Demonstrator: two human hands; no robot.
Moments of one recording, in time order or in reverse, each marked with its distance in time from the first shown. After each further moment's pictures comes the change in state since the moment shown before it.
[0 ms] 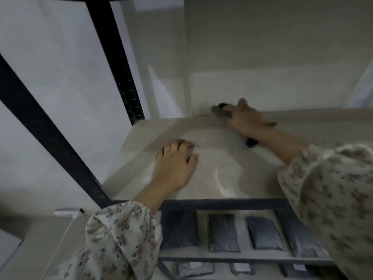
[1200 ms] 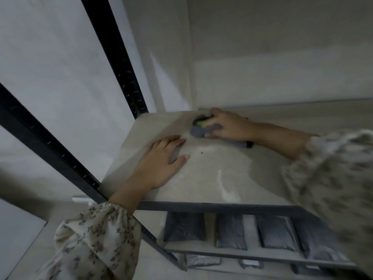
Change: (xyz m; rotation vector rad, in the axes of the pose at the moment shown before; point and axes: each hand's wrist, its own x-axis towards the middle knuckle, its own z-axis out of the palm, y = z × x) left_hand -0.003 -0.039 -0.016 -0.023 -0.178 0.023; right_hand 0.005 -0.015 0.031 0.063 -0.237 -0.497
